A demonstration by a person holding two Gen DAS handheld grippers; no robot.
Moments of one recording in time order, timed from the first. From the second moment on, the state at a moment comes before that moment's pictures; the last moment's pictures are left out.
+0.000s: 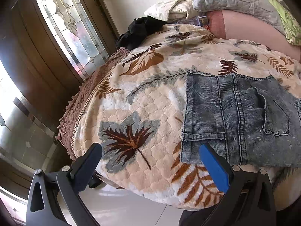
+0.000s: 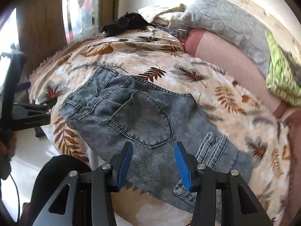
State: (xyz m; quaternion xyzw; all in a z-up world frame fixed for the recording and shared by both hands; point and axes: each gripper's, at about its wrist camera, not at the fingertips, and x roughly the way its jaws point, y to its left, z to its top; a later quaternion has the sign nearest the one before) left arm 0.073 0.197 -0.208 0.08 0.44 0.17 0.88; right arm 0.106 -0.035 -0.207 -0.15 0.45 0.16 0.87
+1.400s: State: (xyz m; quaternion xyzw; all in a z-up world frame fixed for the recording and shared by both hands) left arm 0.086 0.238 -0.233 0.03 0.45 0.16 0.88; right arm 0.133 0.011 -0.237 -0.23 0.45 0.15 0.85
